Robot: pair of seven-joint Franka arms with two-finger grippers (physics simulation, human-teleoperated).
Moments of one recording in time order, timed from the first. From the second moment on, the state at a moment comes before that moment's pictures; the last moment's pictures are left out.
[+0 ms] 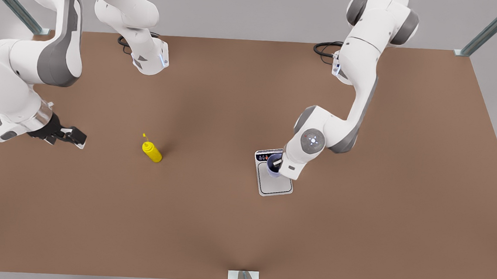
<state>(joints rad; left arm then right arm) -0.55 0.57 0.01 -1.53 -0.18 2.03 -0.89 -0.07 0.16 0.07 -1.52 -0.01 1.74 0.10</state>
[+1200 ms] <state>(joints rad) -0.51 0.35 0.24 -1.35 -0.22 1.50 -0.70 -0.07 0.16 0.10 -1.48 0.00 1.73 0.08</state>
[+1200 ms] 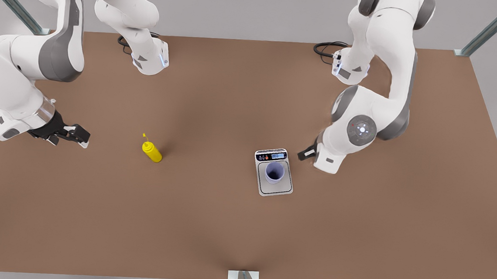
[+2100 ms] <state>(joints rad) -0.29 0.19 0.16 -1.39 -0.09 1.21 -0.03 -0.01 0.08 0.04 -1.54 -0.02 1.65 0.09</state>
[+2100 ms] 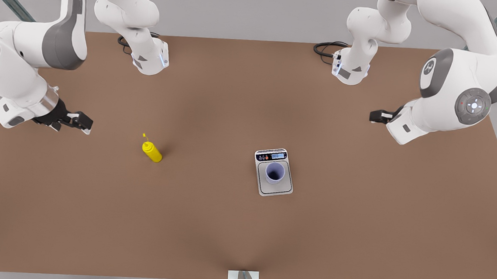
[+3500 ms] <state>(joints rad) -0.29 0.19 0.17 -1.39 -0.08 1.18 -0.03 -0.01 0.49 -0.25 -1.90 0.99 1.64 0.52</state>
